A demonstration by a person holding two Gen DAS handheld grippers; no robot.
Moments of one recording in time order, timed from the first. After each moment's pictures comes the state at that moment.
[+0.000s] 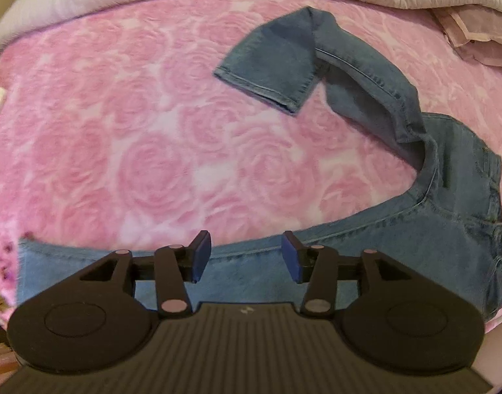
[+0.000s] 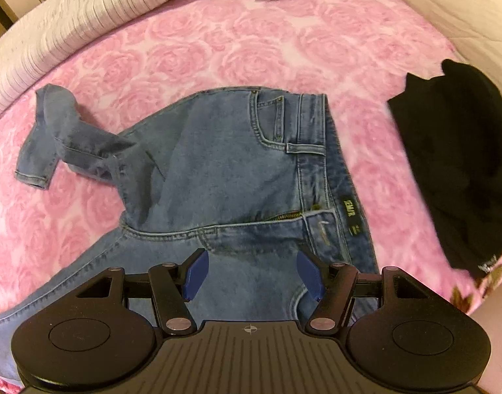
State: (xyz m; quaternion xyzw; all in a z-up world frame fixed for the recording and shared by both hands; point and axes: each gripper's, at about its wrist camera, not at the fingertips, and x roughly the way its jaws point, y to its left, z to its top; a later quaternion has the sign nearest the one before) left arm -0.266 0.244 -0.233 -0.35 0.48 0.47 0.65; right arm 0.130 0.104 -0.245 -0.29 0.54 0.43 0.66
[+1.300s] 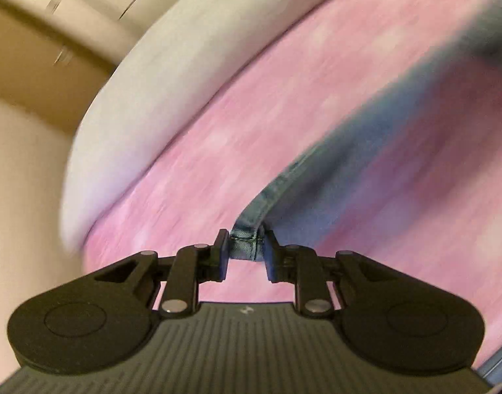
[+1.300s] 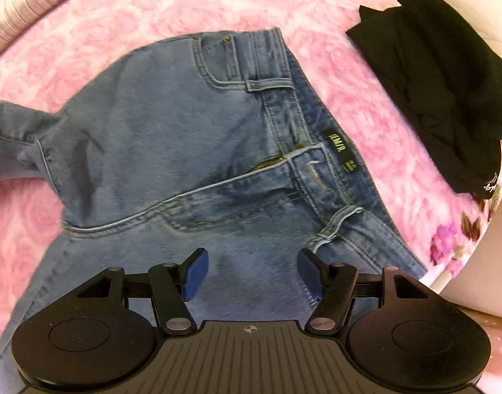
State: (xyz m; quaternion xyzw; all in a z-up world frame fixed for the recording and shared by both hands) left arm -0.421 0.403 -0.290 0.03 0.60 0.50 0.62; right arm 0.094 0.100 -0.304 -0.28 0.57 0.31 0.71
